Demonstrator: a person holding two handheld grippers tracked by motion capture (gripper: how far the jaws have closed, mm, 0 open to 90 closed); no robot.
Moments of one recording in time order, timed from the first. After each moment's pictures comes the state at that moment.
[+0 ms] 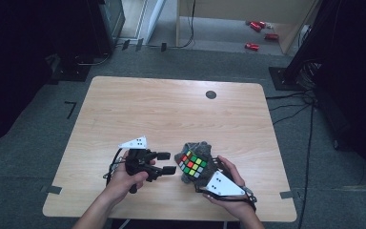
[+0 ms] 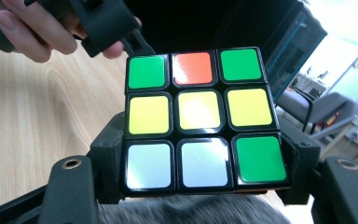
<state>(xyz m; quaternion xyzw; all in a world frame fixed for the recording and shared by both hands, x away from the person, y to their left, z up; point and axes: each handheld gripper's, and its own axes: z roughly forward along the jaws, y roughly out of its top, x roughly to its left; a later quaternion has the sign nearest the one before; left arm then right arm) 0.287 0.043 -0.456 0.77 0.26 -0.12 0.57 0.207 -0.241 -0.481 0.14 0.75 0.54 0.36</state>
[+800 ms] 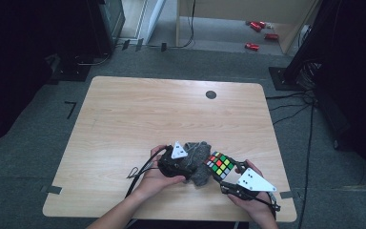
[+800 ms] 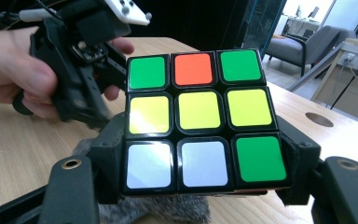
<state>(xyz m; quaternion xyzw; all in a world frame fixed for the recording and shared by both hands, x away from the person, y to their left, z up) 0.291 -0.054 -0.506 0.87 0.29 0.10 0.39 0.197 -0.310 -0.489 0.27 0.73 0.55 0.30</state>
